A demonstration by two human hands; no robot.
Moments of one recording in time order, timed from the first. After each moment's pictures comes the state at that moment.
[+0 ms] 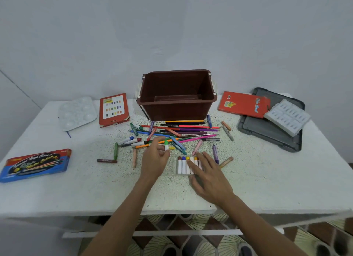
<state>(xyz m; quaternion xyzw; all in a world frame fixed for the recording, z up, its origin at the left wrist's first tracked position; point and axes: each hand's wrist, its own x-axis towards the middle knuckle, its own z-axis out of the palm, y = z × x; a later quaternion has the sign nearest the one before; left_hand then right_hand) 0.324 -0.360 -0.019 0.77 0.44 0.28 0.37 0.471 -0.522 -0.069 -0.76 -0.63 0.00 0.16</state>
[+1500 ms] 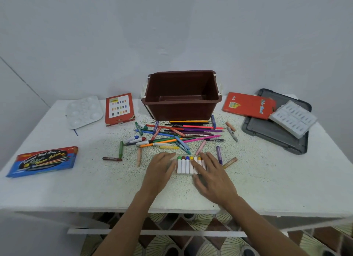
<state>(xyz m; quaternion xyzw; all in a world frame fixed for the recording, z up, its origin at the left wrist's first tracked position) 0.298 -0.375 -0.056 0.89 0.33 0.24 0.21 0.471 -0.524 -0.071 -0.76 -0.63 -0.01 0.17</state>
